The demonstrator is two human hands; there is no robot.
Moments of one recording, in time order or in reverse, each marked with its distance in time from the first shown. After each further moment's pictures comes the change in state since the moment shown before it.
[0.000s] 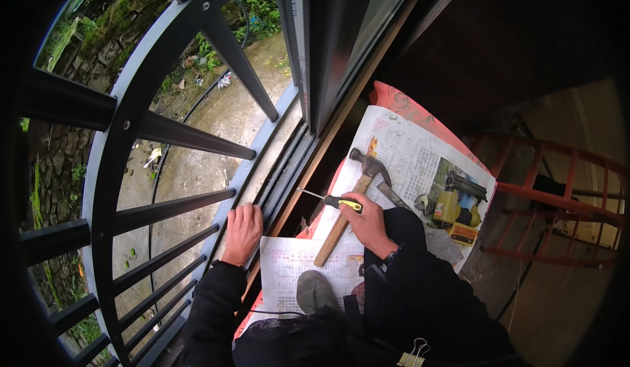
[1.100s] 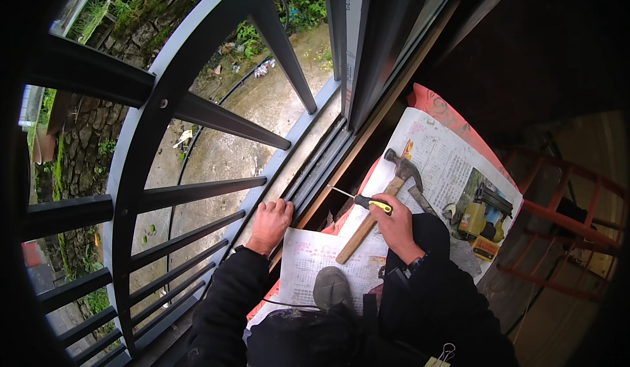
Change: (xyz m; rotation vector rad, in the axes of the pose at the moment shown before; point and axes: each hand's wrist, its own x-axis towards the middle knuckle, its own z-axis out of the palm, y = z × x) left_hand -0.012 0.007 0.011 -0.071 -0.150 0.022; right_hand 0.000 -0.004 -0.002 0.161 -0.051 0.067
